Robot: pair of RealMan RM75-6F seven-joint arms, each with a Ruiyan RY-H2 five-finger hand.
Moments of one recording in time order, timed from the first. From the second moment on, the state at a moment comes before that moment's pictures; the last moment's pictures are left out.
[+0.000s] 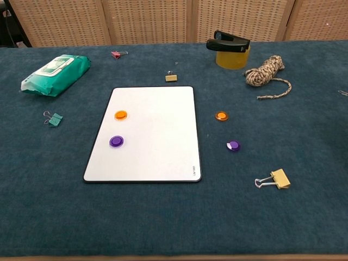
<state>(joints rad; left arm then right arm) -0.23 -1.03 0.05 -1.74 1.48 1.48 0.05 0.28 -1.17 0.13 -1.67 -1.50 1.24 -0.19</state>
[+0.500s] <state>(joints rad) -0.17 -0.95 0.03 -1.77 1.49 1.51 -0.08 0.62 -1.47 0.25 -1.46 -1.25 0.90 -0.28</state>
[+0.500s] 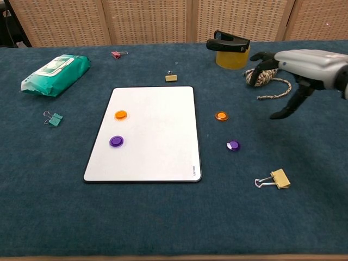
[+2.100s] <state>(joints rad) -0.16 -0.94 -0.02 -1.77 1.48 1.42 -0.10 0.89 -1.68 0.25 -1.18 -0.89 0.72 -0.35</state>
